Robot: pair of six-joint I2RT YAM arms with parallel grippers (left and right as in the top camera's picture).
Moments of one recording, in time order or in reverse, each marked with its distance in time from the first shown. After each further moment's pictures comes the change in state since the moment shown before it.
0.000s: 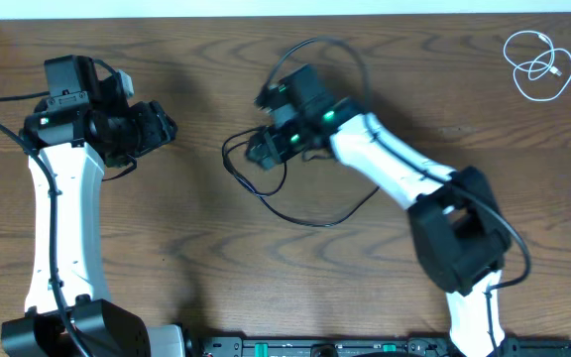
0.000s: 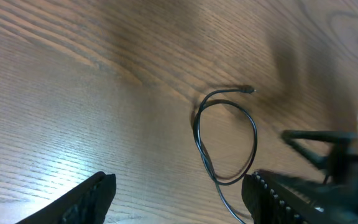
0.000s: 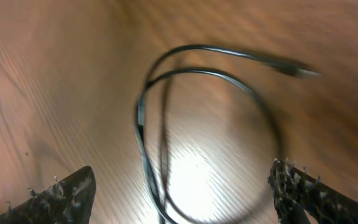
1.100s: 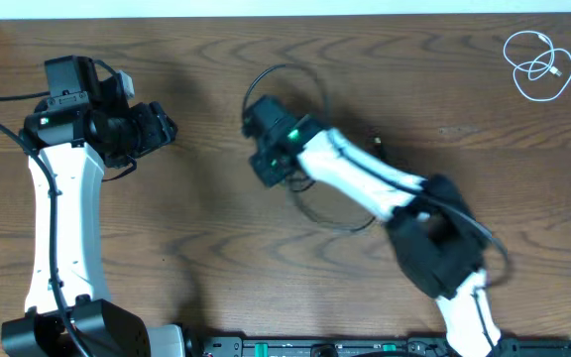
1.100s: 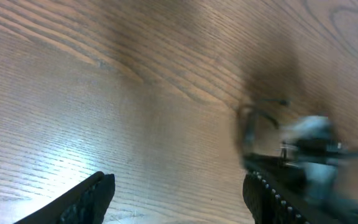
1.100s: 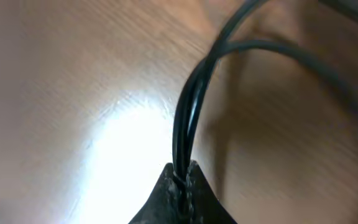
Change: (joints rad) left arm 0.000 0.000 0.000 -0.008 0.000 0.013; right arm 0.095 0.019 0.063 -0.222 0.312 0.047
